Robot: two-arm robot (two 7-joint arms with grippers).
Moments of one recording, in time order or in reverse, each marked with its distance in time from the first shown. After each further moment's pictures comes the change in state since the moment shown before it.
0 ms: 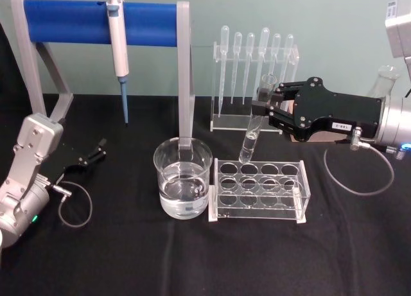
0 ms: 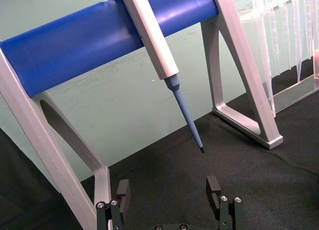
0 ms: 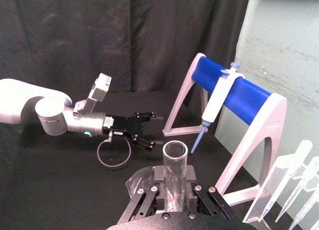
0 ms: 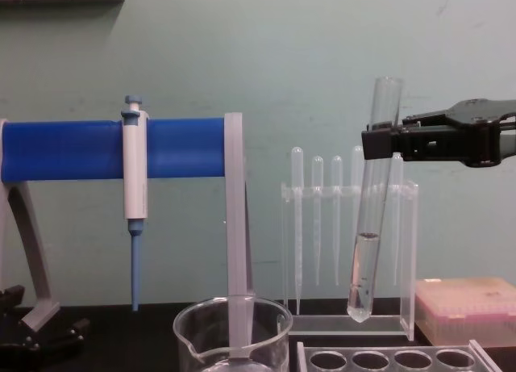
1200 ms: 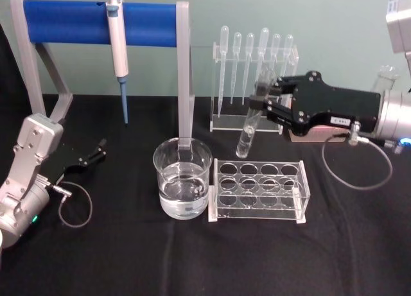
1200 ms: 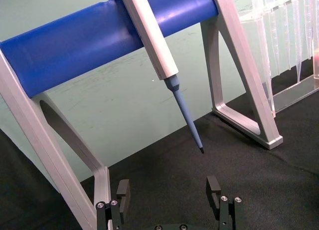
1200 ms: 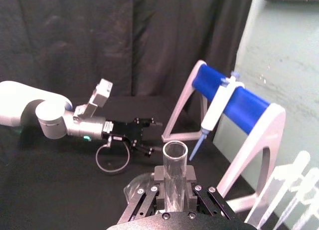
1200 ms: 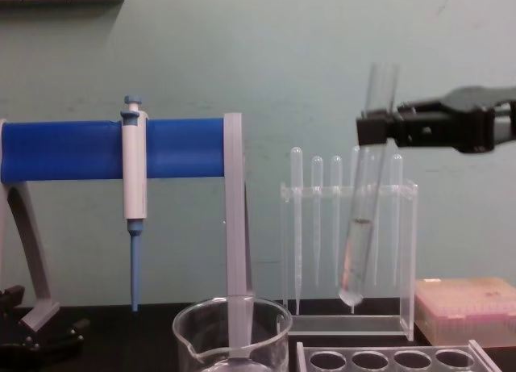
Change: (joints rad) left arm 0.000 0.000 0.000 0.000 0.000 0.000 0.000; right arm 0.022 -0.004 -0.010 0.002 -0.001 -0.018 0.002
